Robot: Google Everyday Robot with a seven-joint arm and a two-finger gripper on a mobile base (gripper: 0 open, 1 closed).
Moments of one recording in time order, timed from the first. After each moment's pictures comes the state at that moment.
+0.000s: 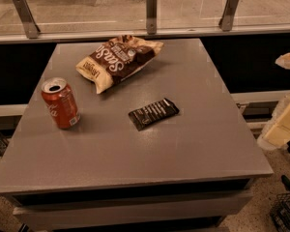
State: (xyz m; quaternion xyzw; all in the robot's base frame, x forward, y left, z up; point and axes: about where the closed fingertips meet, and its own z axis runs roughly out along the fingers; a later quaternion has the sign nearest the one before) arm 0.417 -0.239 0.969 -0.52 0.82 -0.04 0.22
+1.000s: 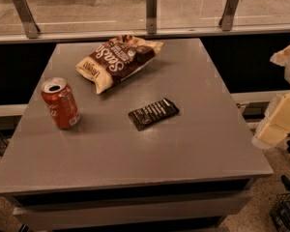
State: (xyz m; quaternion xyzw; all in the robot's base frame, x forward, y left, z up) arm 0.419 -0.228 0.972 -0.53 0.82 -0.06 0.20
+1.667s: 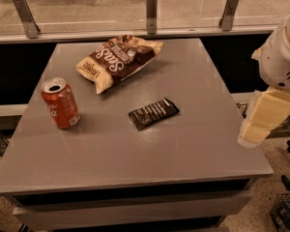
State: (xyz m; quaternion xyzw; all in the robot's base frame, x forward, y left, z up) arm 0.422 -0.204 0.975 -0.56 0.81 -0.10 0.17
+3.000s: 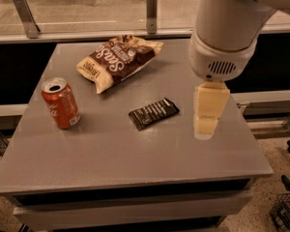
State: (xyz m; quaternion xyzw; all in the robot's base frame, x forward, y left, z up) arm 0.451 -0.119 0.960 -0.65 0.74 -0.11 0.10
